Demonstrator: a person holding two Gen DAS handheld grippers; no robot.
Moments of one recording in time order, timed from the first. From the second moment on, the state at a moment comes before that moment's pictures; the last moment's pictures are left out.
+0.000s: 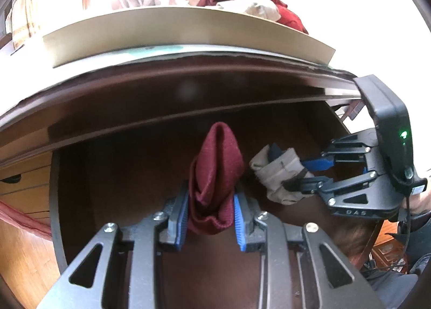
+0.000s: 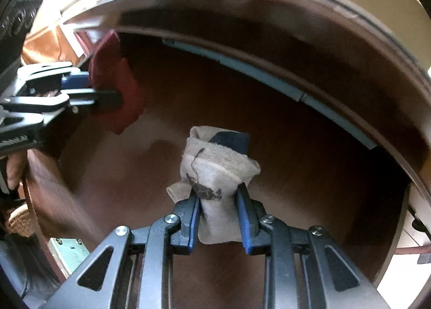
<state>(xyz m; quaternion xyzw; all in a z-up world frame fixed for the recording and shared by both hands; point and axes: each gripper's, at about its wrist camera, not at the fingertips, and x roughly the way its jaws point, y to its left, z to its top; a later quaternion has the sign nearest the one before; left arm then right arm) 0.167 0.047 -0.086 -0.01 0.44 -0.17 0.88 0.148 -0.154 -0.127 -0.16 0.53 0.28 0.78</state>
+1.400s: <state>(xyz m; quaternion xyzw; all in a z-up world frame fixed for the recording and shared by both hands) 0.070 0.039 -0.074 0.00 0.32 -0.12 0.94 0.074 -0.237 -0.048 -0.03 0.30 0.29 0.91</state>
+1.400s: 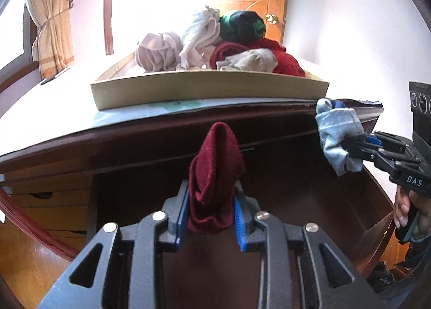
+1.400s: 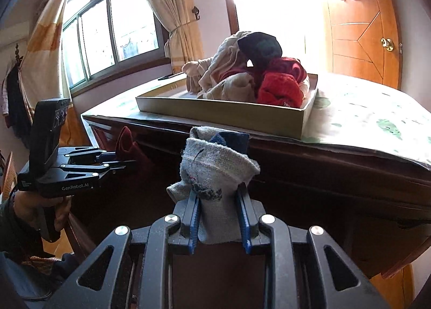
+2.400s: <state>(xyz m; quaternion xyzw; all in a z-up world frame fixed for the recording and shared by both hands) 0.046 0.040 -0.061 0.02 0.23 -0.08 0.97 0.040 -0.227 -0.047 -0.05 0.20 0.31 0.93</state>
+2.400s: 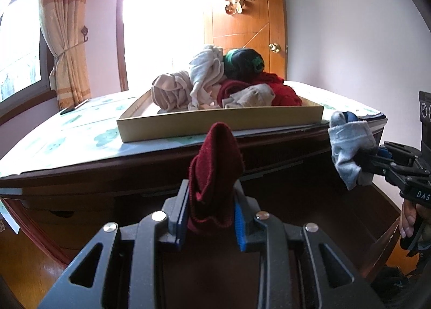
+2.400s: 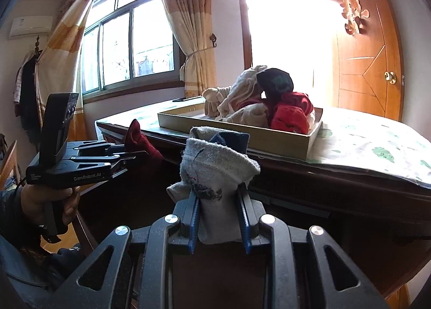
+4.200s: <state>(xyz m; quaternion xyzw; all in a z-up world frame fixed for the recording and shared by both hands) 0.062 0.036 -0.002 0.04 0.19 -0.07 0.98 0.072 -0.212 0.008 -0.06 0.20 0.31 0.93</state>
